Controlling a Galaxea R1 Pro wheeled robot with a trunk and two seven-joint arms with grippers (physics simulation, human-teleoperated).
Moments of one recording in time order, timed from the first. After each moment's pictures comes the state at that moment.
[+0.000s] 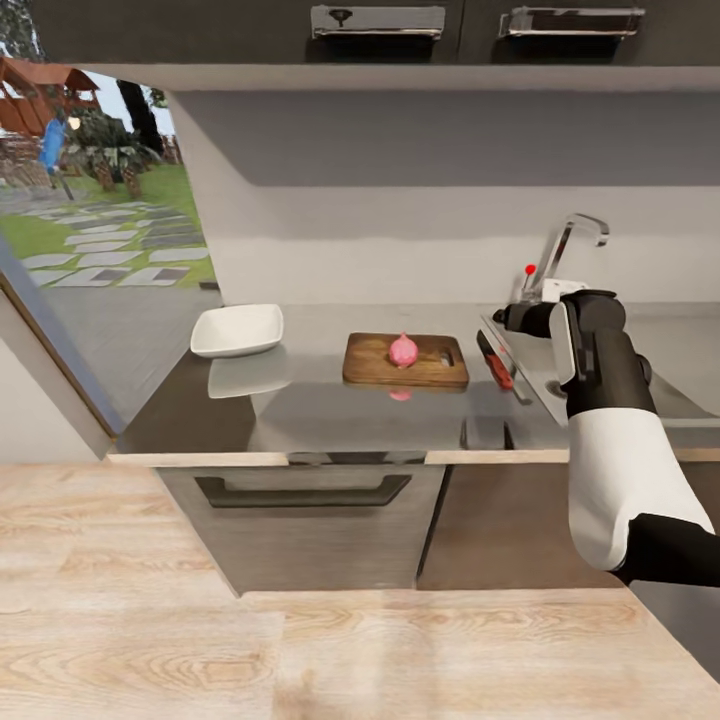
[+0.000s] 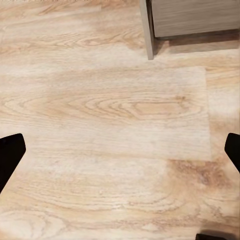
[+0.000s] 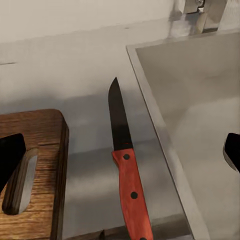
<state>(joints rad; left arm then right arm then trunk) -0.14 0.14 -0.03 0.00 0.04 -0.91 0.15 -1.27 -0.05 -0.18 -1.01 0.07 0.93 0.00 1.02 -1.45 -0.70</state>
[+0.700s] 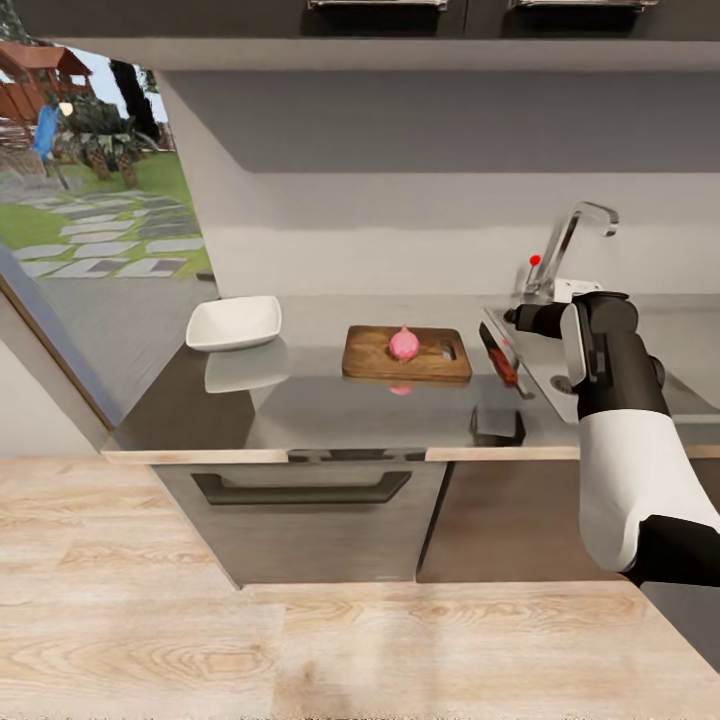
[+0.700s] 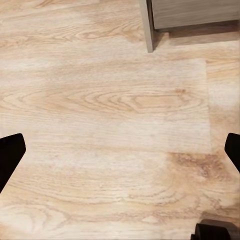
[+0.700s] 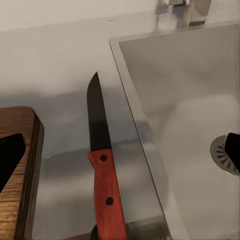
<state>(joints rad) -0.14 0.14 -0.03 0.00 0.04 -0.91 0.15 -1.27 -0.08 -0.18 -1.01 0.07 0.91 0.00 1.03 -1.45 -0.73</state>
